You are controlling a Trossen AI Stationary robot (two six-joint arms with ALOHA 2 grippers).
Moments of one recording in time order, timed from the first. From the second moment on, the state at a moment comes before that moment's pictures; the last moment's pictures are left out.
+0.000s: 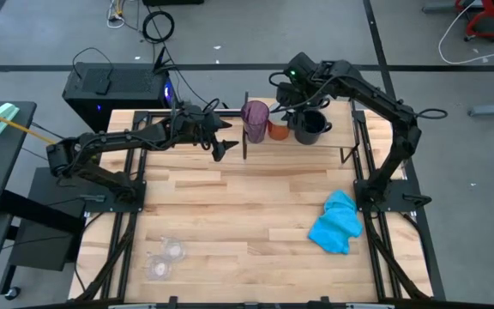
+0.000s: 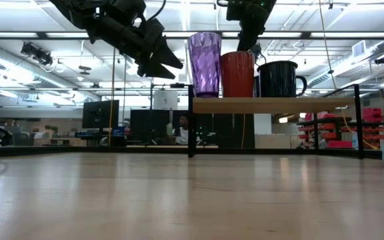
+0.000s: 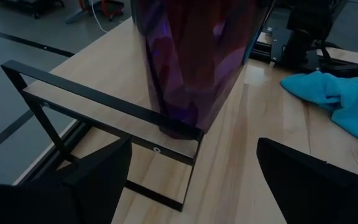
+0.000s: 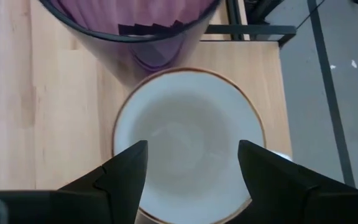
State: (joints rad) left arm 0.43 1.37 0.89 0.06 0.09 -0.01; right arm -0.54 1.69 1.93 -1.30 -0.12 -0.42
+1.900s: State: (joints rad) left arm 0.43 1.37 0.89 0.06 0.09 -0.02; right arm -0.57 1.69 1.91 -1.28 -0.11 -0.44
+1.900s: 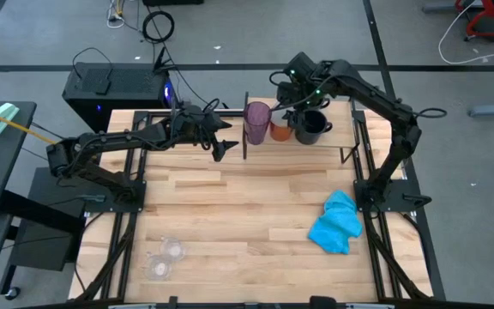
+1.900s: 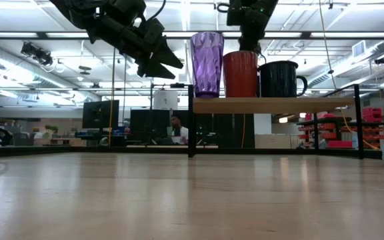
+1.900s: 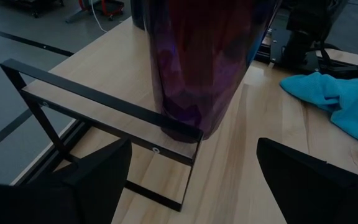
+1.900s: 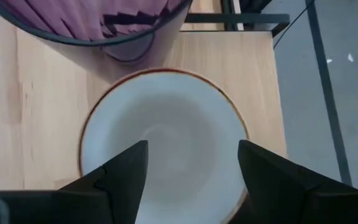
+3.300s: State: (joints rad) left arm 0.09 1.15 1.09 -1.10 0.20 -0.29; right arm -0.01 1.31 1.39 -0.99 -0.03 -0.07
